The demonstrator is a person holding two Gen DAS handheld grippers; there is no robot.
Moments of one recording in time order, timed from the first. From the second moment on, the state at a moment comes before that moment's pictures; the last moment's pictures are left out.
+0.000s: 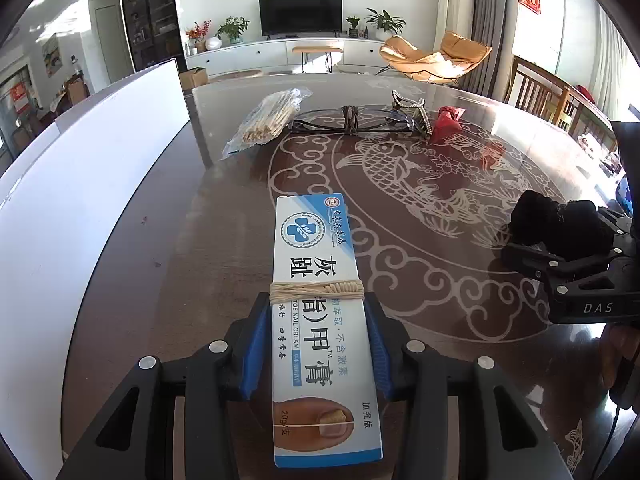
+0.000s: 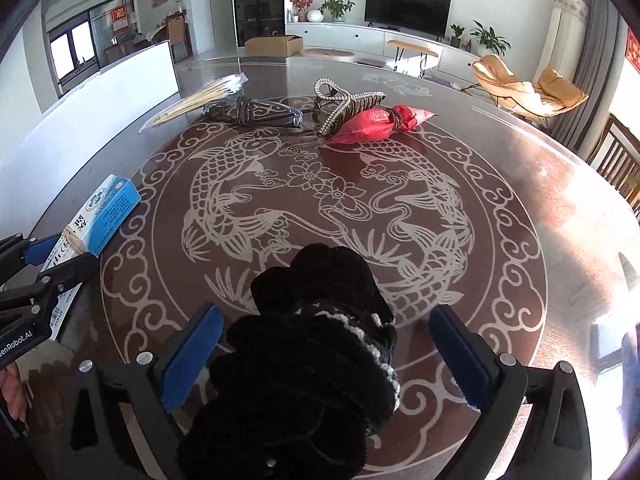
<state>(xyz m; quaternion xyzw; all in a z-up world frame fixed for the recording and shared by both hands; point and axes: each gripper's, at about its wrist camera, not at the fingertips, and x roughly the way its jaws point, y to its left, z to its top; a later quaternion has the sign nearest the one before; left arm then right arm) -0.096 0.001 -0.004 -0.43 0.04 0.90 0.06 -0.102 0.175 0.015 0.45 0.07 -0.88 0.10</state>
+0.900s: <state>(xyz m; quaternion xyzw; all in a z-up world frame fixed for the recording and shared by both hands) -0.097 -0.001 -0.005 -0.43 0.04 0.90 0.06 -0.102 0.177 0.014 0.45 0.05 -0.88 0.10</state>
